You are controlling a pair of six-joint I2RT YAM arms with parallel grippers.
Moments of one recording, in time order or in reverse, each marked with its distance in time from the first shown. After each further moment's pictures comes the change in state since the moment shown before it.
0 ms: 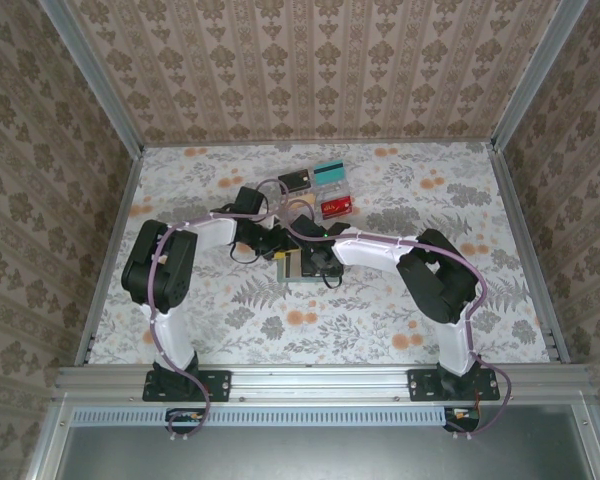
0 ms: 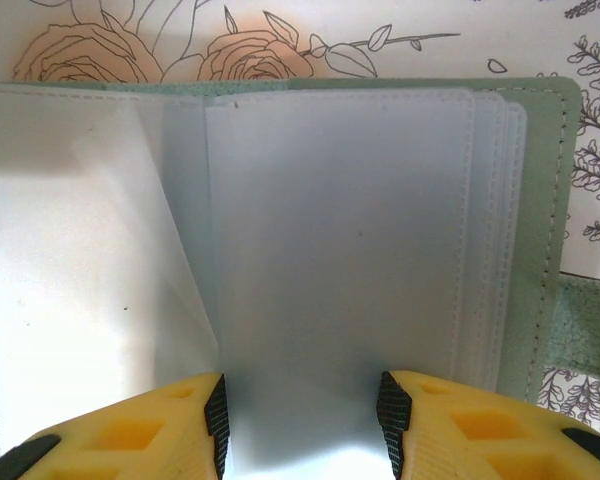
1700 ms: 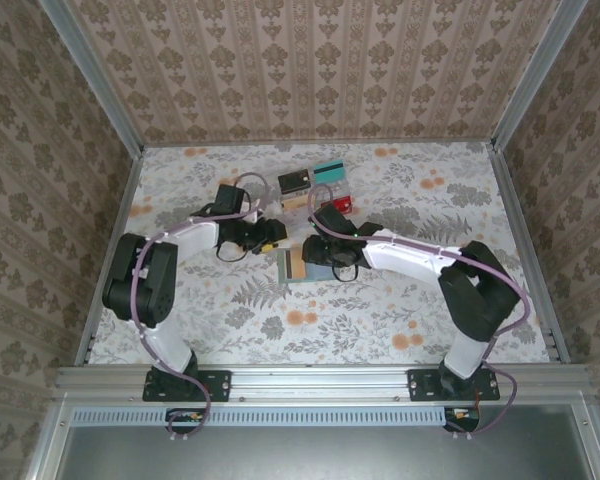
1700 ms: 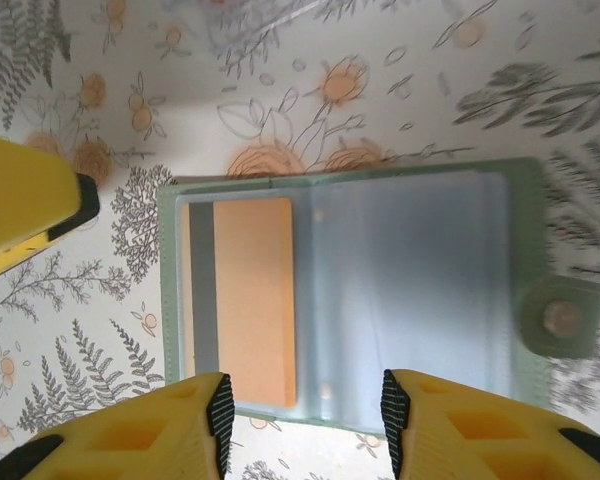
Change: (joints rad) left arm 0.078 -0.151 -0.101 0.060 -0.028 -0.071; right arm -0.068 -0.220 -0.166 0.237 -0.149 0.004
